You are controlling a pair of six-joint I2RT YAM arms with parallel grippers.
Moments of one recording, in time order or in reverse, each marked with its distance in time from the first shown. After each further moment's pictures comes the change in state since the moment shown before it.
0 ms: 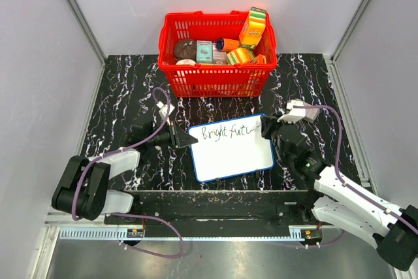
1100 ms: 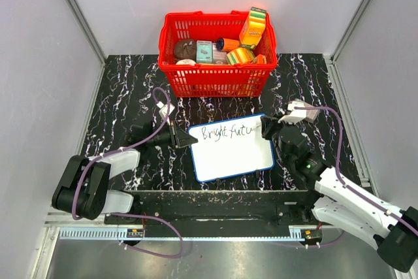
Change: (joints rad) left arm 0.001 0.004 0.000 0.004 0.002 0.000; right arm -0.002 -0.011 -0.012 0.016 -0.001 -0.001
